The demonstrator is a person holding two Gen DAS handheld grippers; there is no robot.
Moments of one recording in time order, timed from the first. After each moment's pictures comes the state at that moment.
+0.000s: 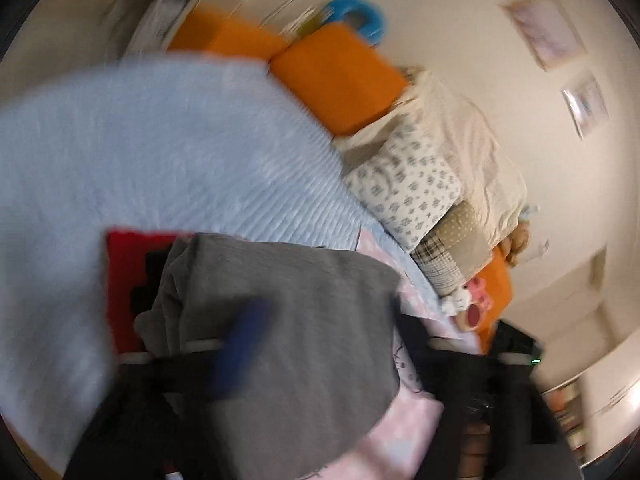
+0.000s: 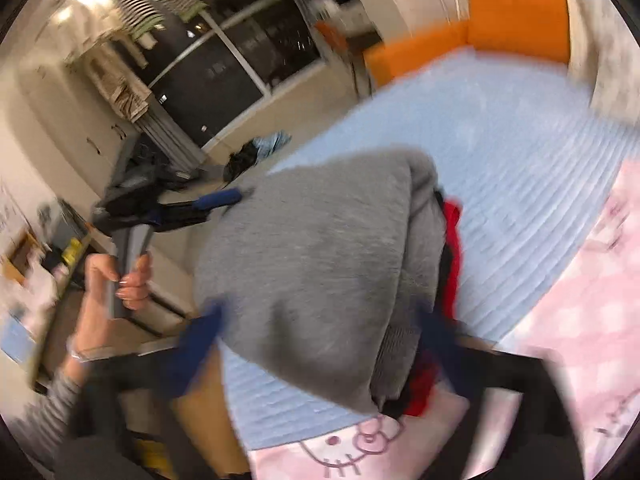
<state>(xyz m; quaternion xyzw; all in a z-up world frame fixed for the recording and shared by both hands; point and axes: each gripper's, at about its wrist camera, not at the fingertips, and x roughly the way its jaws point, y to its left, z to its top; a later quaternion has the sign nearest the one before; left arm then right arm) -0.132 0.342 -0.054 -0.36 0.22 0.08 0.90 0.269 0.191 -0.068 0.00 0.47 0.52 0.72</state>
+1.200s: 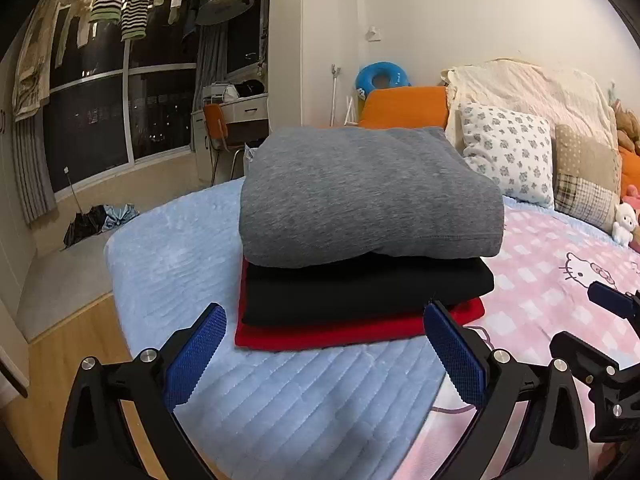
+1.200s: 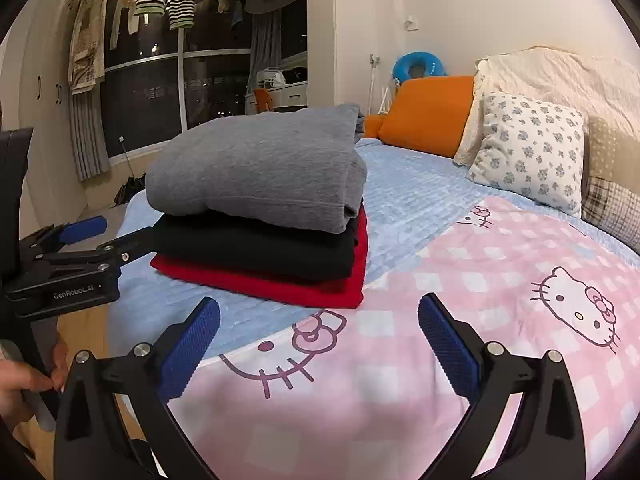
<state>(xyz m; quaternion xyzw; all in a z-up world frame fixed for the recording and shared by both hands) -0.185 0.106 -0.192 -0.07 0.17 0.40 0.90 0.070 0.116 -0.171 -0.10 0.28 0.35 0.89</state>
